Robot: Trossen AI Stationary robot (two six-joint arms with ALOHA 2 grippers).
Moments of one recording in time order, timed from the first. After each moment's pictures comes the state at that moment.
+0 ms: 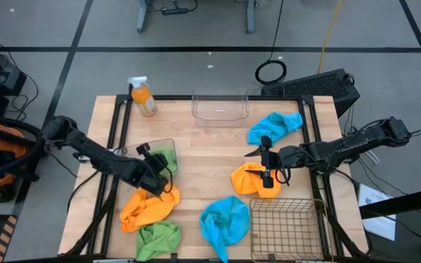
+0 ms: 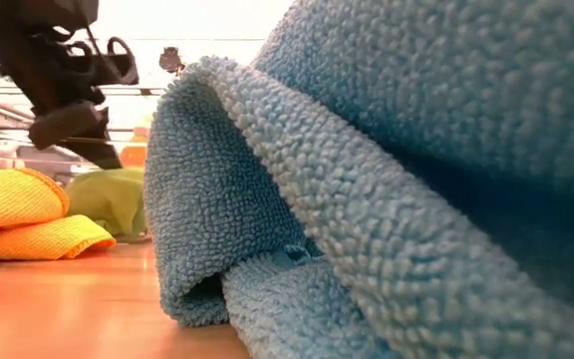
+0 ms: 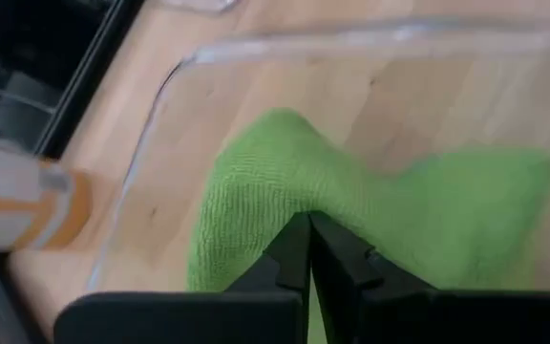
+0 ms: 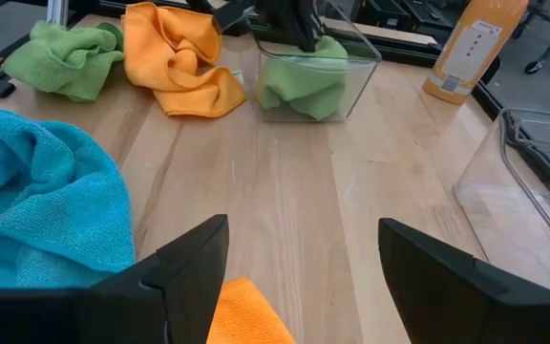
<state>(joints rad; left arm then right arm) -0.43 1.35 0.71 -0.80 -0.74 -0.77 0.20 1.01 0.48 0.11 0.24 -0.02</state>
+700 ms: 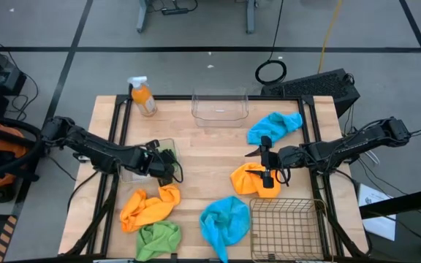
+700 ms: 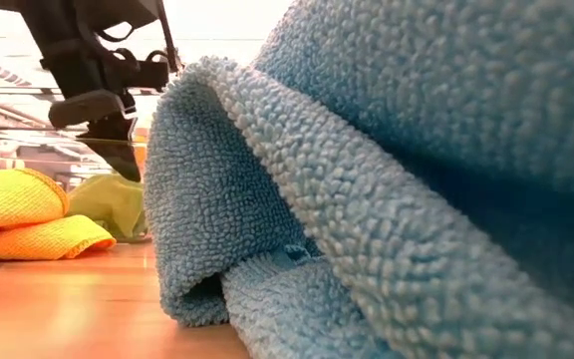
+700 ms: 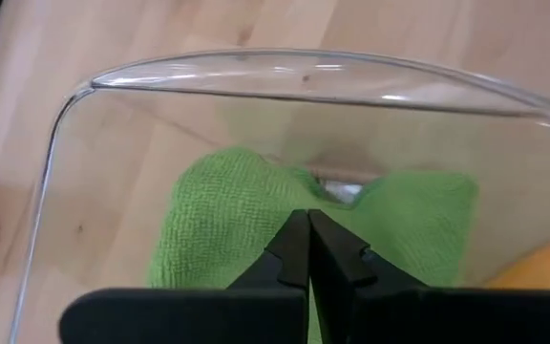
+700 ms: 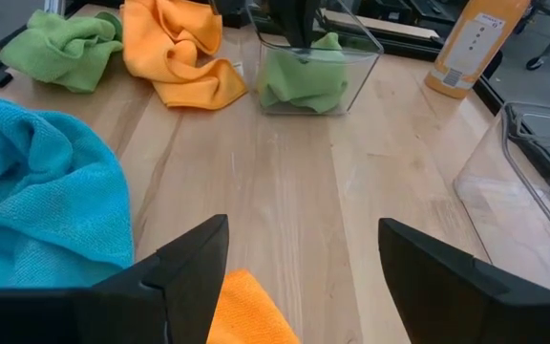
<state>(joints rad) -0.25 1.35 0.77 -0.73 -0.46 -0.50 0.20 1.01 0.48 0.10 0.24 -0.02</state>
